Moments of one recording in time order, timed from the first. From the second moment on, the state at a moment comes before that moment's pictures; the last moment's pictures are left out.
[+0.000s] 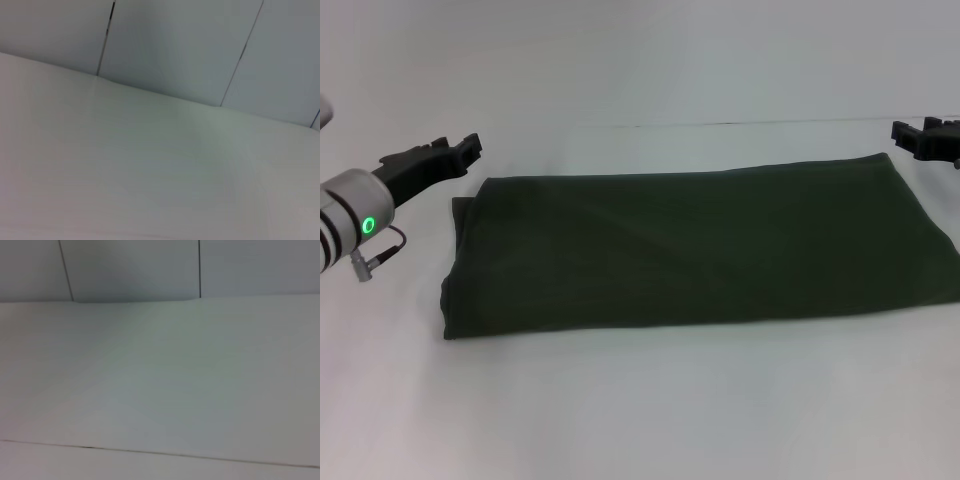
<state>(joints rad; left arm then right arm) -0.75 -2.16 0.31 0.45 1.92 0.72 -1.43 0.77 2.00 -0.27 -0.40 -2.13 -0.67 1.42</state>
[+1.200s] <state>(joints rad) -0.40 -2.16 0.41 0.61 1.94 1.43 -1.45 0.47 2.02 -0.27 -0.71 -2.16 -1.36 1.74</state>
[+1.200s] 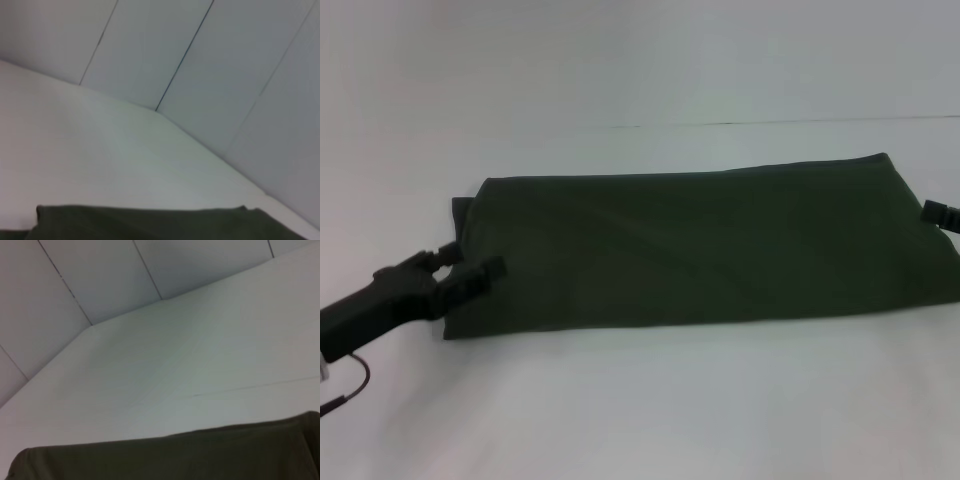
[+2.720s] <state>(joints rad) -0.35 -2.16 0.47 0.56 1.95 1.27 -1.35 0.45 2.01 -0.27 -0.69 -2.16 -1.34 1.77</state>
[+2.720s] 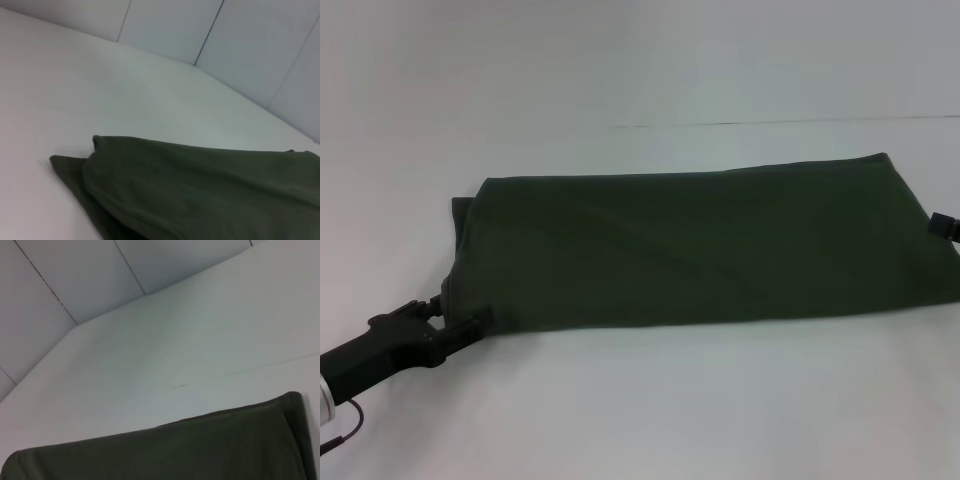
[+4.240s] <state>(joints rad) -0.37 -2.15 0.47 0.56 1.95 1.25 -1.36 0.46 1.98 -0.28 -0.70 -2.30 -1.31 1.94</state>
